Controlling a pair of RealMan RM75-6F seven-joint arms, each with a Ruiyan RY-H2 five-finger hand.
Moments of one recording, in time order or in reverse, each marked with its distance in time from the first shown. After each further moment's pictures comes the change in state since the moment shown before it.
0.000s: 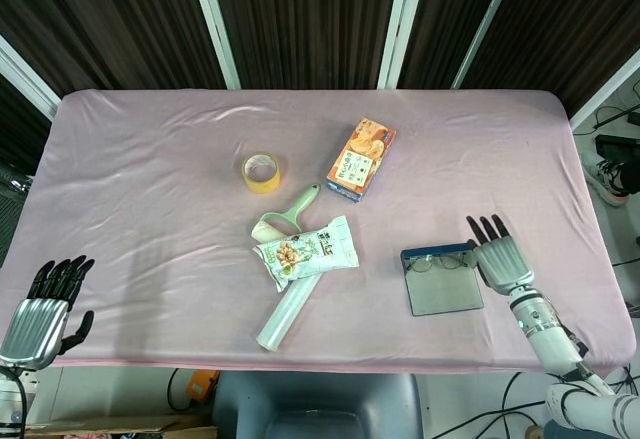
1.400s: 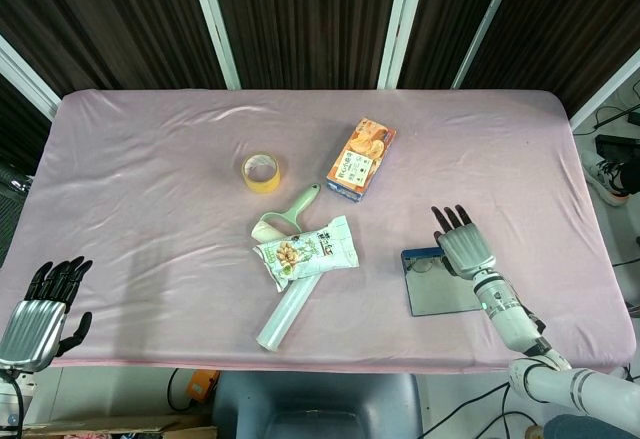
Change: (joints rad) left arm 0.005 0.006 0.007 -0.001 0.010 0.009 -0.007; right arm 0.094 -0.117 0.080 0.063 0.059 -0.112 -0.003
